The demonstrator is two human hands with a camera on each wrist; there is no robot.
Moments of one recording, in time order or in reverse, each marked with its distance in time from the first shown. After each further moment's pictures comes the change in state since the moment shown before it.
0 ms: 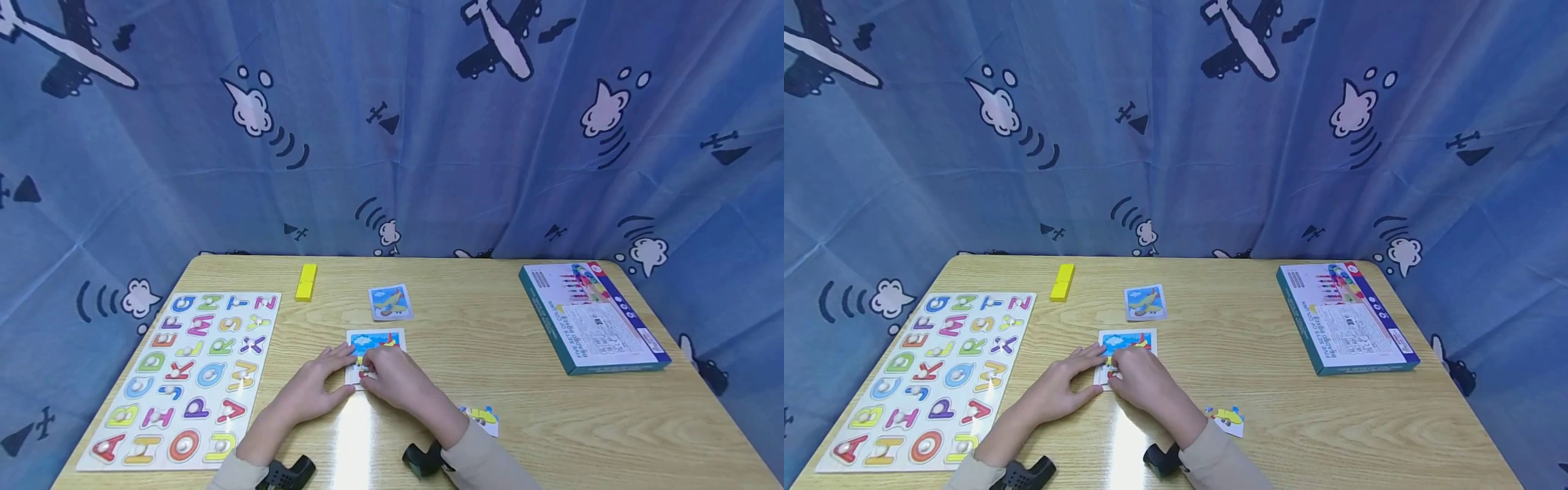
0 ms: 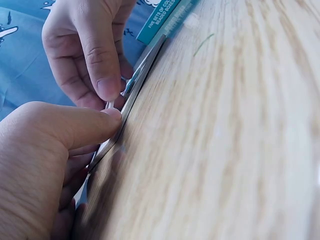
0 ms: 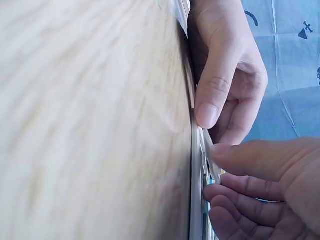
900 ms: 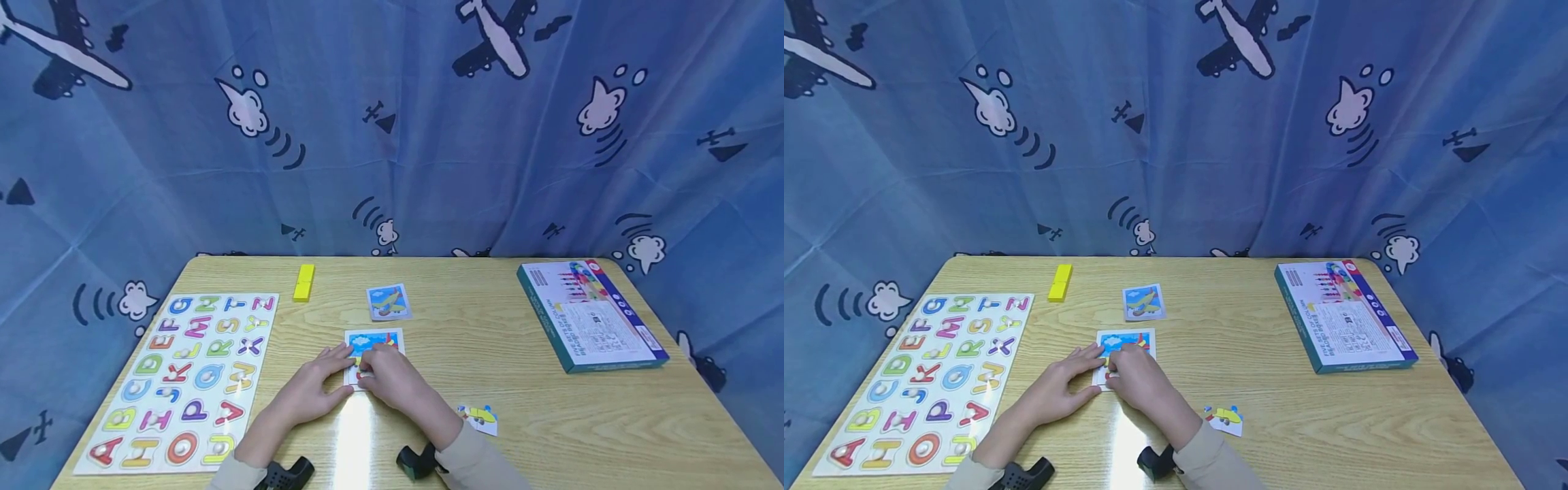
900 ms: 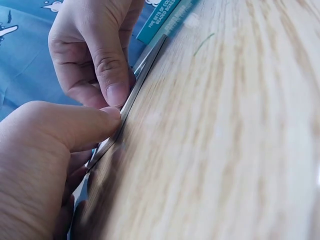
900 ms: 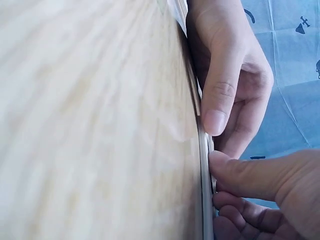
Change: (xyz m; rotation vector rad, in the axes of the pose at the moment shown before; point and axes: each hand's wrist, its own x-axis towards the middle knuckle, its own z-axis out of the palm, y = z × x) left_hand -0.001 -0.001 0.000 -0.003 -0.014 0.011; right_hand 0.001 -0.001 0.006 0.002 -0.015 0.041
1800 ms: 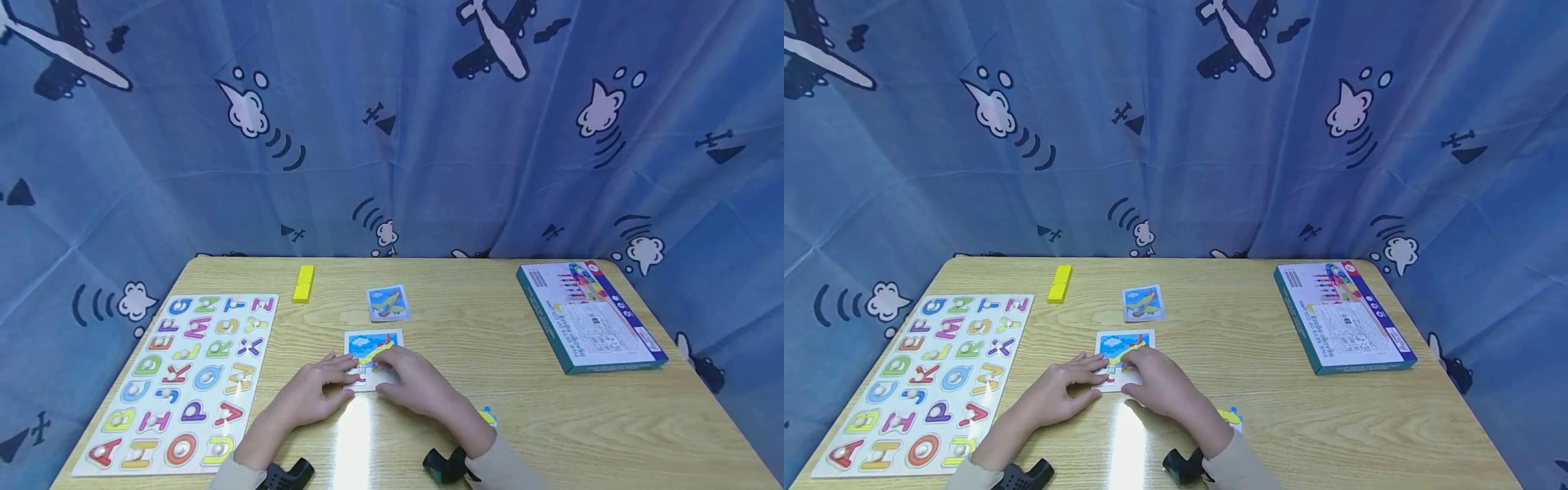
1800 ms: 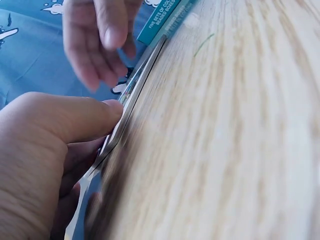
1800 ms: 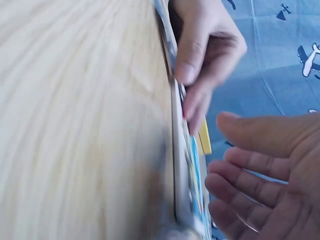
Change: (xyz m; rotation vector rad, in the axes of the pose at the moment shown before) left_hand 0.000 0.000 -0.001 0.006 -0.009 0.116; right_hand -0.028 0.021 -0.023 0.163 -0.039 -0.001
